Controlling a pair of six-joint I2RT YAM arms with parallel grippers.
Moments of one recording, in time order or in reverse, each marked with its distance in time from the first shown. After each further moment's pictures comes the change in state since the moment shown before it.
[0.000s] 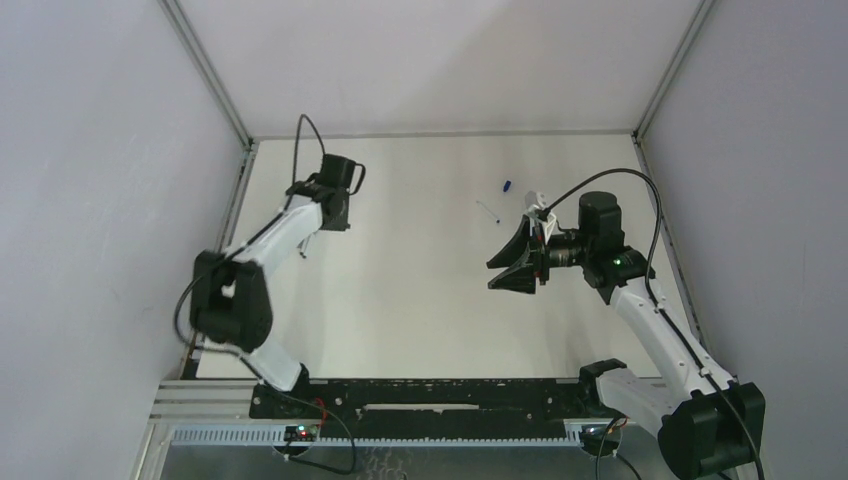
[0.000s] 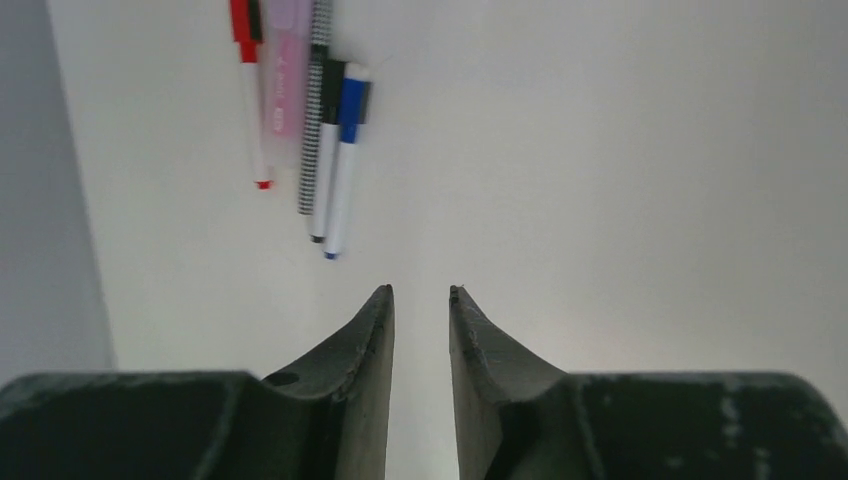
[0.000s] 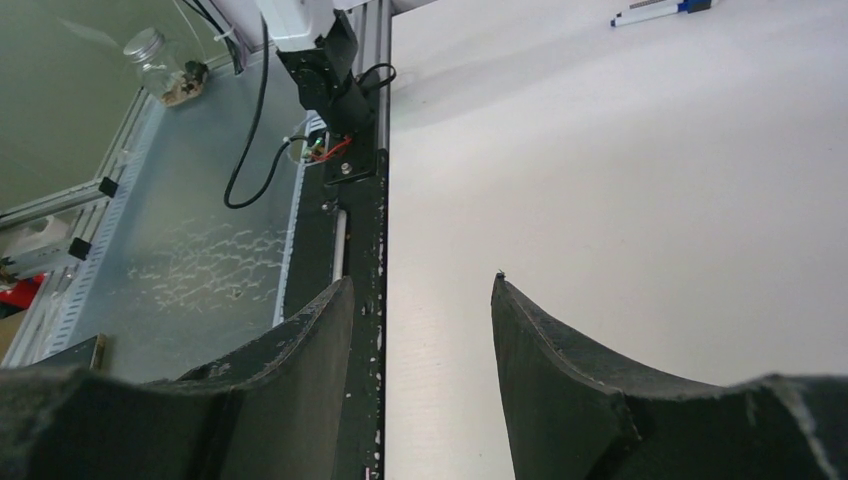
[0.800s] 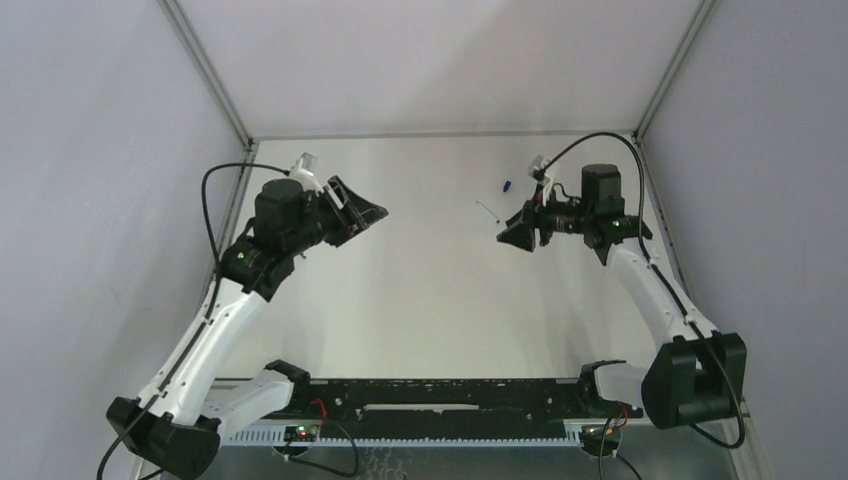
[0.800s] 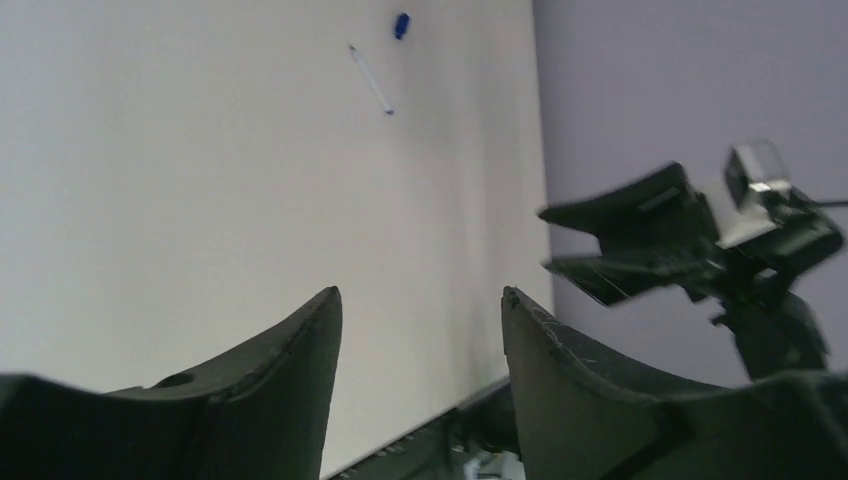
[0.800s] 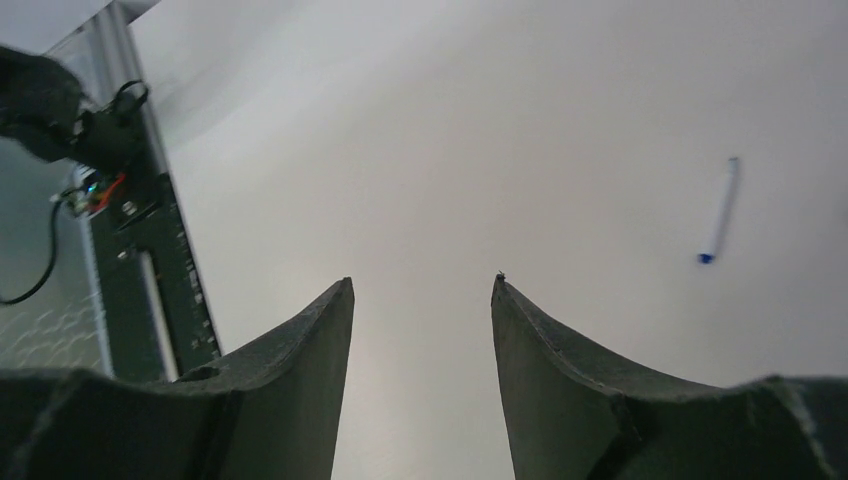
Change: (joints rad) left arm -0.076 -0.742 -0.271 0.241 0.690 -0.663; right arm -0.108 0.198 0.154 -0.113 0.328 -0.099
